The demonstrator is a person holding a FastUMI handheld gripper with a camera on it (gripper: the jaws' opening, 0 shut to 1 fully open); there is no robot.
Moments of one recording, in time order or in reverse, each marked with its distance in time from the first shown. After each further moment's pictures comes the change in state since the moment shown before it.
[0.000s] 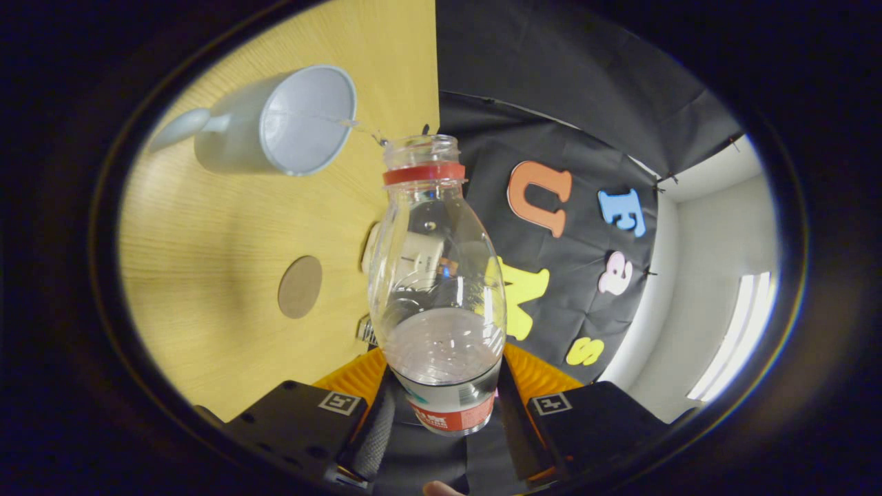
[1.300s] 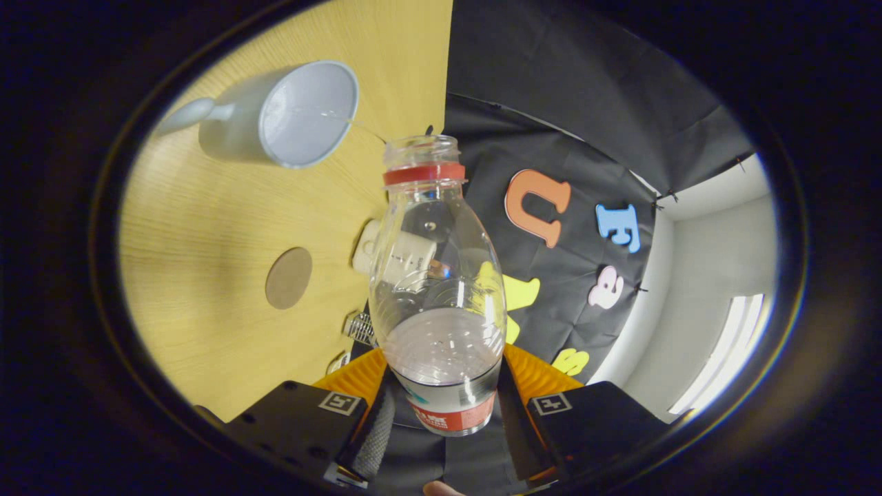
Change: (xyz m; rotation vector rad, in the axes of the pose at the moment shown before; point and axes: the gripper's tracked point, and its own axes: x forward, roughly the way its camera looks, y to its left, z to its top) arm 0.003 -0.016 0.001 -0.075 -0.016 -0.031
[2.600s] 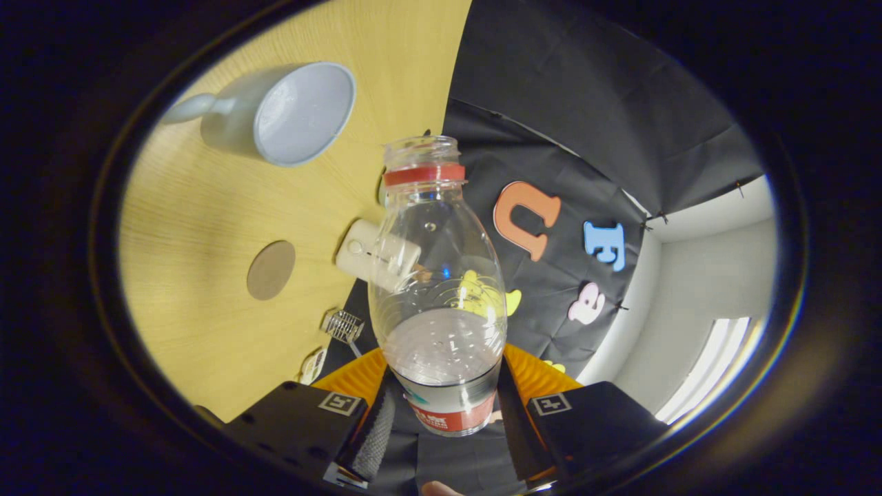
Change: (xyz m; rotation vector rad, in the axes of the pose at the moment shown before) arm -0.001 -0.018 0.008 -0.075 -0.021 -0.045
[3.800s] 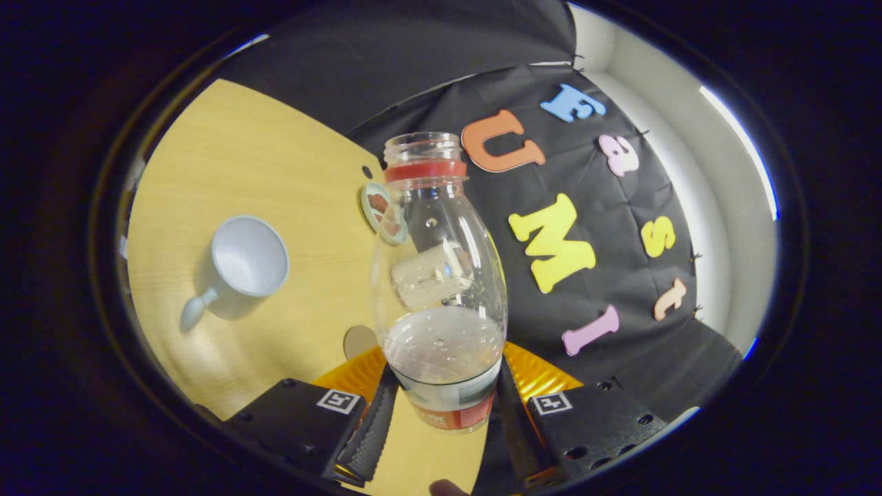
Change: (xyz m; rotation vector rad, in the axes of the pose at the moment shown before) arm -0.025 0.037 -0.001 0.942 0.039 0.308
